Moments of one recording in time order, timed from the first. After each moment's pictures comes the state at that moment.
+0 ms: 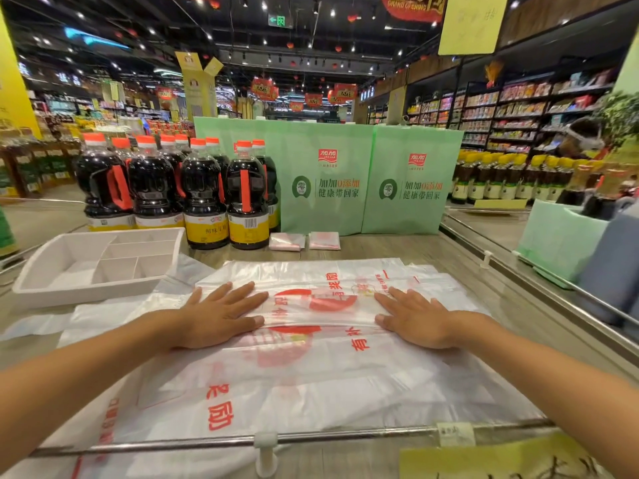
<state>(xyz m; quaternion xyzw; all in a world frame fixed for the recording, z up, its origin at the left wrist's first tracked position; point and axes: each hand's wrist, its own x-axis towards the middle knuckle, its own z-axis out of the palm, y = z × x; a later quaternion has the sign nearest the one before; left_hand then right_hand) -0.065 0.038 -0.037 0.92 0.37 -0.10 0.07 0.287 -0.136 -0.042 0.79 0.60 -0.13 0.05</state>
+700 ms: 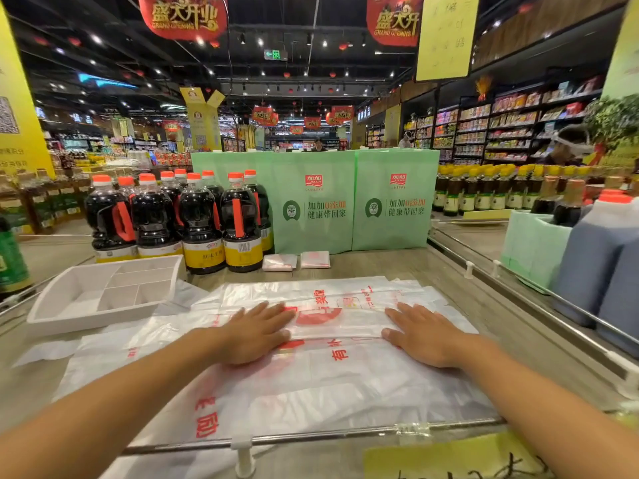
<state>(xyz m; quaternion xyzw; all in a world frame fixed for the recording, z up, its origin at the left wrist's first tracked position) -0.002 -0.006 -0.026 0.94 0.34 -0.08 0.06 0.315 -0.171 -0.046 0.80 0.59 -0.08 0.01</state>
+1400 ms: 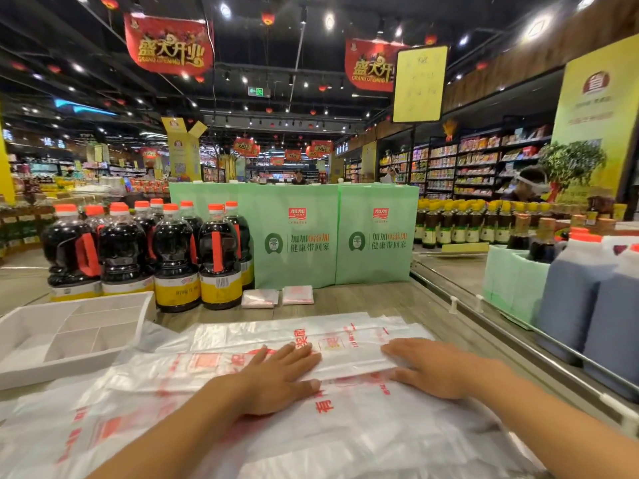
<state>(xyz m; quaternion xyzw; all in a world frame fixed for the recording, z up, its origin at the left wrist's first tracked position) 0.058 -0.011 -0.041 0.96 0.27 -0.07 0.08 0.341 -0.183 -0.018 0.77 0.64 -0.03 0.01</state>
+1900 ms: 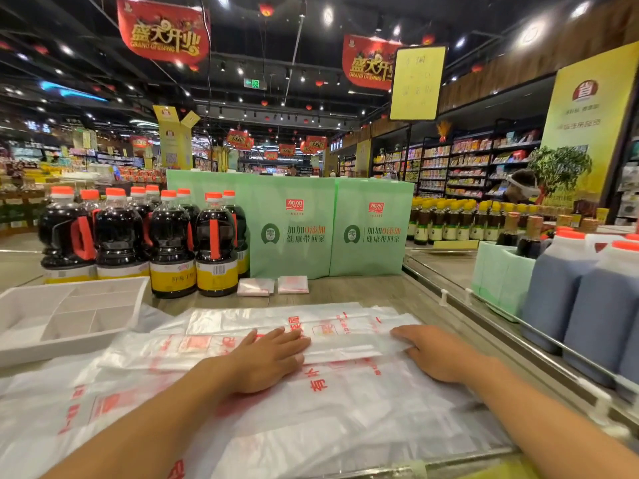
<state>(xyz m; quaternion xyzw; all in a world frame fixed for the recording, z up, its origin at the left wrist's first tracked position) 0.044 -0.008 -0.036 0.96 0.26 -0.02 0.09 0.350 -0.192 -0.024 0.81 0.59 0.02 -0.06</state>
